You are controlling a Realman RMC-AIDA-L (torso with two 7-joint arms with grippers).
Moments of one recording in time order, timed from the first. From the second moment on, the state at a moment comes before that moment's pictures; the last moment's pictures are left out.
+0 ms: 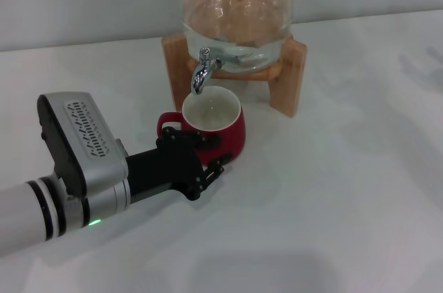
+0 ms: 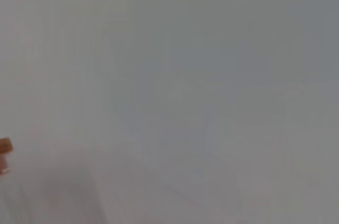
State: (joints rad) left arm -0.39 -2.09 1.79 0.85 -1.85 -0.81 2.08; right arm 0.23 2.00 -0.75 -0.83 1.89 1.09 -1.65
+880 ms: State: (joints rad) left arm -0.36 -2.09 1.82 0.88 -1.85 -0.71 2.08; right arm 0.23 2.00 -0.75 -0.83 1.90 1.09 -1.66
